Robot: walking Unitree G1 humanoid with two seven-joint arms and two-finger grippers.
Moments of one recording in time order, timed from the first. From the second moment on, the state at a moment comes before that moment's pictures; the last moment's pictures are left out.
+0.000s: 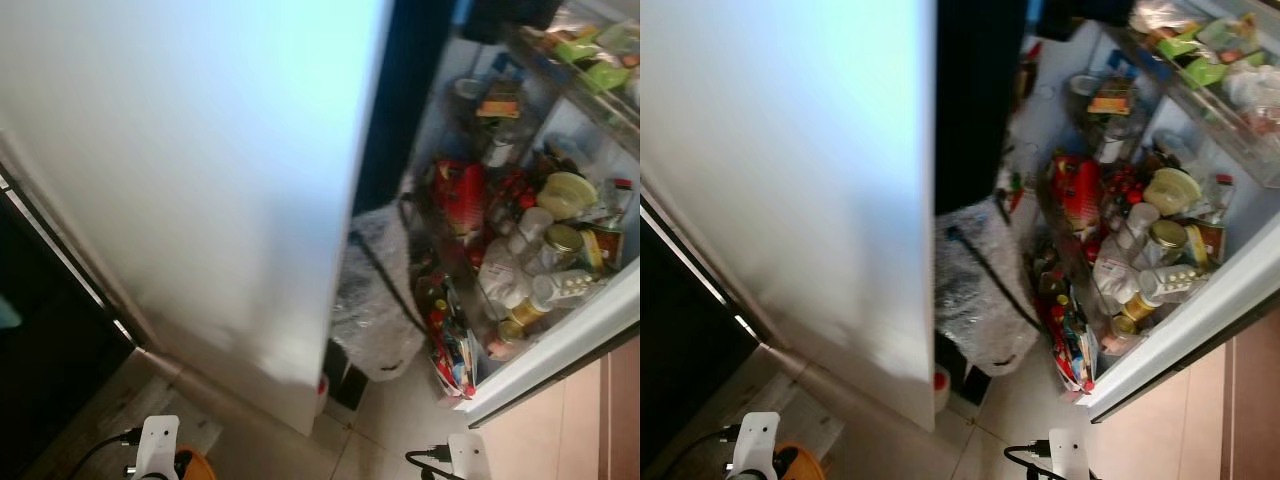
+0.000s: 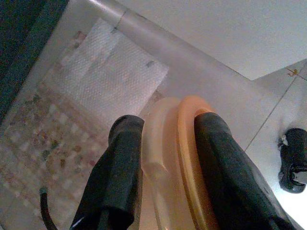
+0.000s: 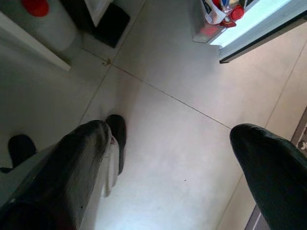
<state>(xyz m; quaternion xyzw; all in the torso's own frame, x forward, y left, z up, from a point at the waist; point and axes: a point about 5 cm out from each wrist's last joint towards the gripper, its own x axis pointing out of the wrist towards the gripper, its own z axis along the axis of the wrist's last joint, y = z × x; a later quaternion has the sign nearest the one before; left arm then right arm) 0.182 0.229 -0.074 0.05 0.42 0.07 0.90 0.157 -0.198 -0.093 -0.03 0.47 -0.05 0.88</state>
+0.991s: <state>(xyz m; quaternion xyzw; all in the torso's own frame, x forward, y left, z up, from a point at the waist) 0.160 0.223 -0.088 0.06 0.48 0.06 0.87 0.183 -0.196 -0.082 -0.03 0.44 -0.04 0.90</state>
